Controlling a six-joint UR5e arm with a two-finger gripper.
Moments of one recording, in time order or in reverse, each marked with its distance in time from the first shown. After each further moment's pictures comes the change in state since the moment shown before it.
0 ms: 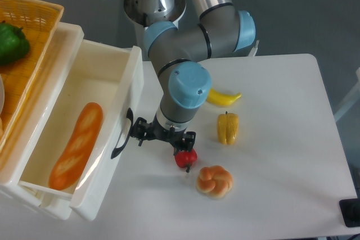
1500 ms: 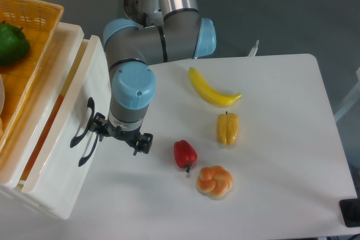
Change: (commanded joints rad) arm -0.140 0.009 -0.008 0.008 0.009 -0.002
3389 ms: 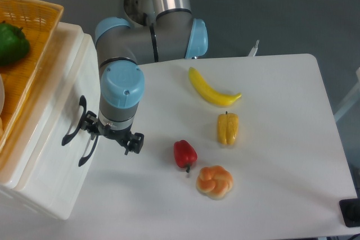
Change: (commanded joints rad) arm -0.020 0.006 0.000 0.002 -0.005 -0.002
